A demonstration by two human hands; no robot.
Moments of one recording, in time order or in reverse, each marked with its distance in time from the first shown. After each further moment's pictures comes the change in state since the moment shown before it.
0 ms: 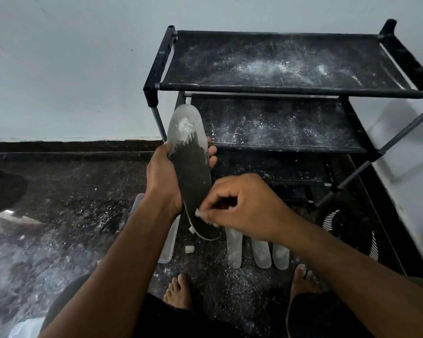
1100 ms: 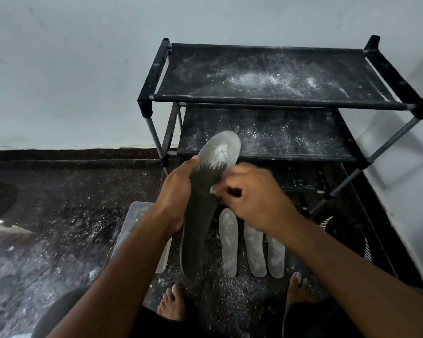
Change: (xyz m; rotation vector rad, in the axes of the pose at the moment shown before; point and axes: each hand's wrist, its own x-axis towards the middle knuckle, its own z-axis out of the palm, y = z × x) left_hand -0.021 -0.011 0.015 0.574 -0.006 0.012; right_hand 0.011 0.027 -0.018 -0.431 0.202 -0.033
